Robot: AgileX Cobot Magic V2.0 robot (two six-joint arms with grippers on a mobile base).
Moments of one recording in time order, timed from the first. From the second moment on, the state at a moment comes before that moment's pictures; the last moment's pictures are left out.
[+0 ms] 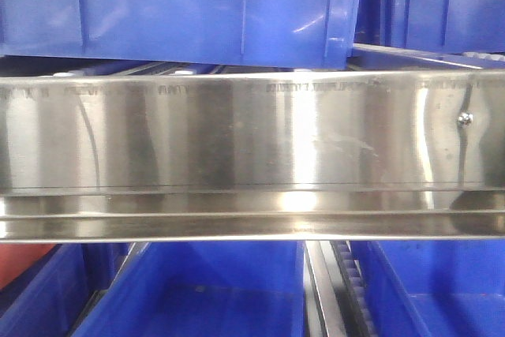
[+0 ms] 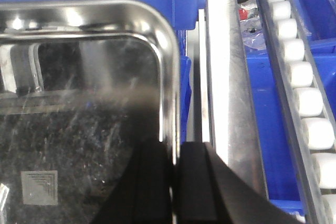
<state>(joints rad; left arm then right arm) -0.91 1.16 -1.10 0.69 0.91 -1.10 0.91 1.23 -1.16 -0.65 1.06 1.14</state>
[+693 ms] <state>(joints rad) -0.91 1.16 -1.10 0.70 0.92 -1.10 0.91 1.23 -1.16 -0.65 1.05 1.14</state>
